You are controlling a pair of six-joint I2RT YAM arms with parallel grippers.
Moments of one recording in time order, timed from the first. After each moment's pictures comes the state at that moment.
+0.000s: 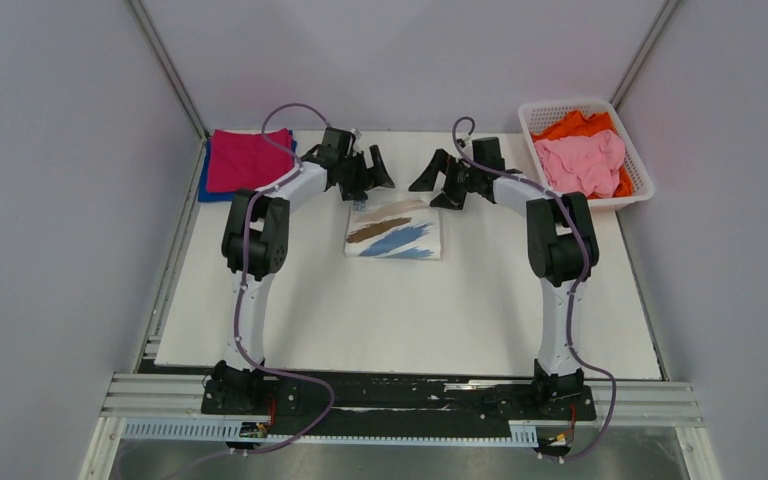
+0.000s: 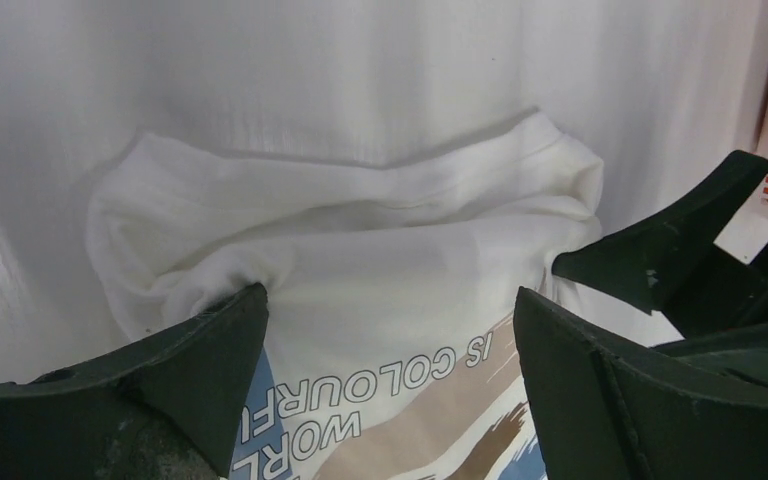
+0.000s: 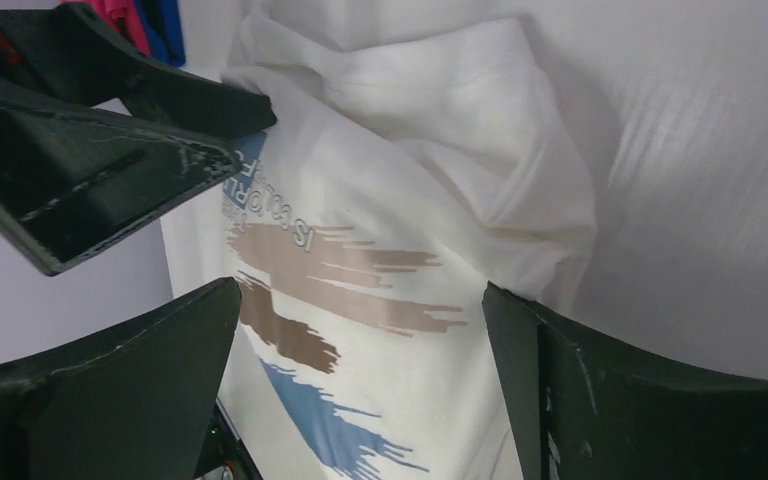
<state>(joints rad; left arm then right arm) -0.33 2.29 1.79 -0.31 0.35 -0.59 0.21 2.19 1.55 -0.08 -0.68 0.65</state>
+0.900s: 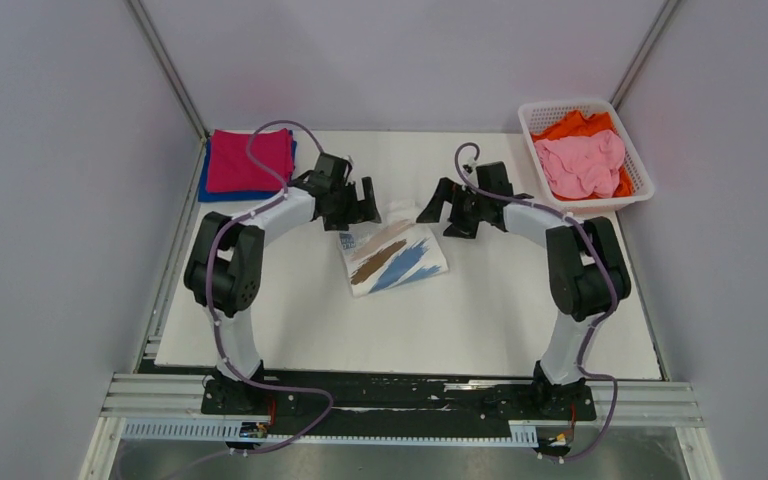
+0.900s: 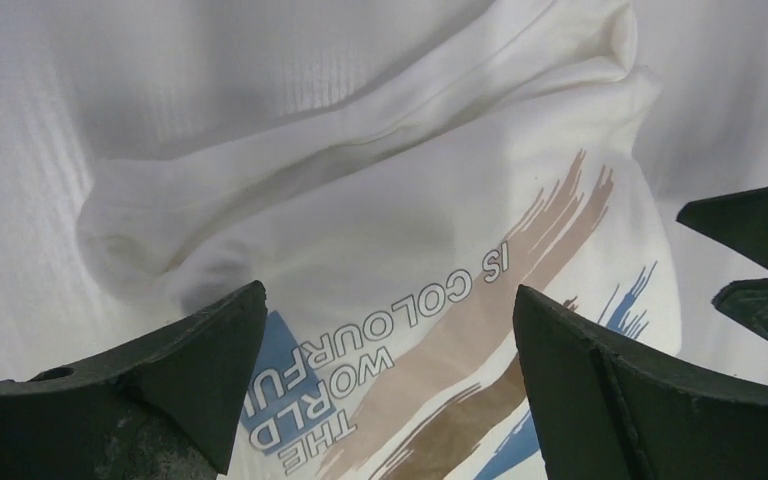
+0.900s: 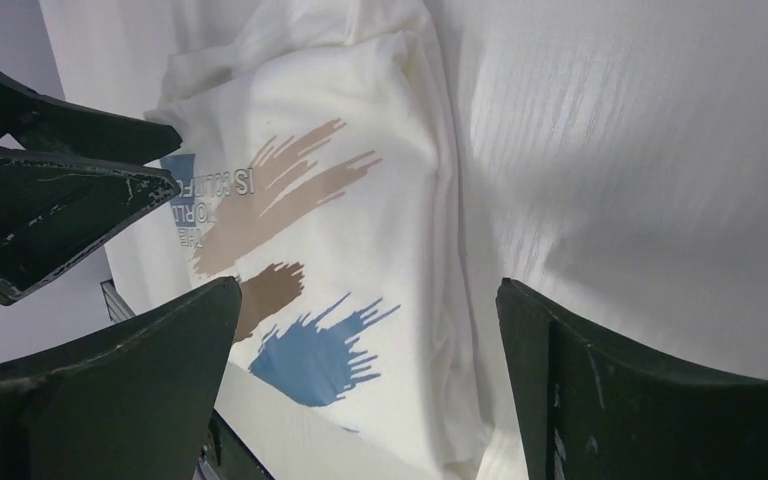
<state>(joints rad) -0.40 1.92 1.34 -0.34 0.19 -0.54 0.26 1.90 1.18 -0.11 -0.54 0.59</state>
